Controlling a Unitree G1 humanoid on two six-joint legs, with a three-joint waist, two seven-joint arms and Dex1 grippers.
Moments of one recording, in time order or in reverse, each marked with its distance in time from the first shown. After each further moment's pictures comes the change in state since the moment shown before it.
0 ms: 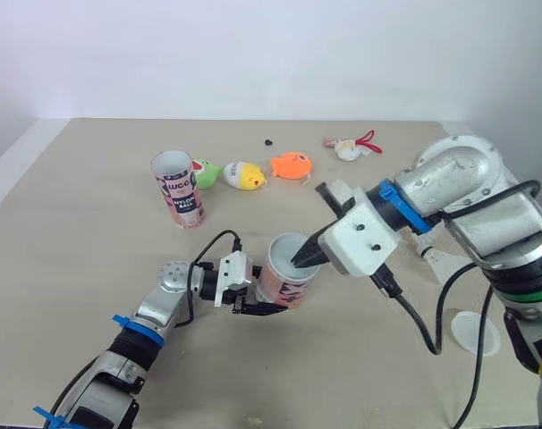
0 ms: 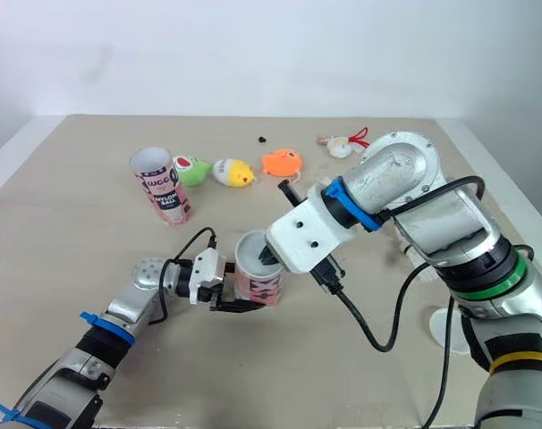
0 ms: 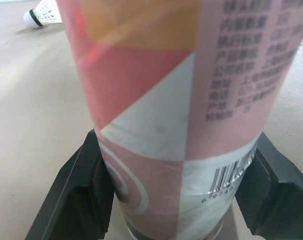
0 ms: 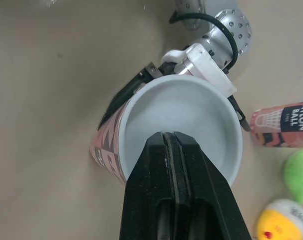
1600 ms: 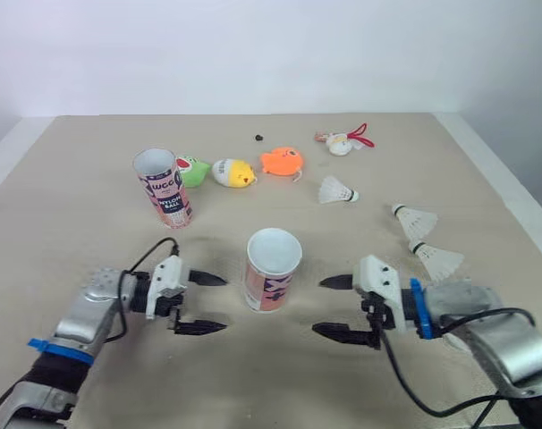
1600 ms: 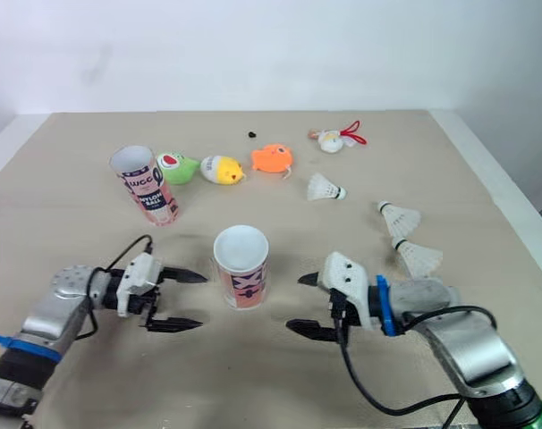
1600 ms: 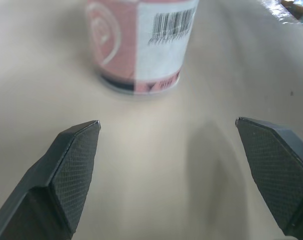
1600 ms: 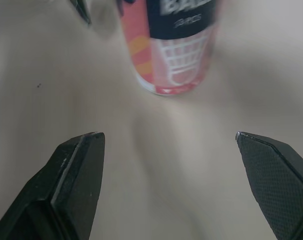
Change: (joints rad) left arm 0.216 0.320 0.230 -0.269 -0.147 0.192 -0.165; right arm 0.876 0.022 -0.345 -0.187 0.246 0.471 -0.546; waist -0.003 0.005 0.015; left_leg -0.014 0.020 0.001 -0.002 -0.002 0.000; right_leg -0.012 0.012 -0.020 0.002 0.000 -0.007
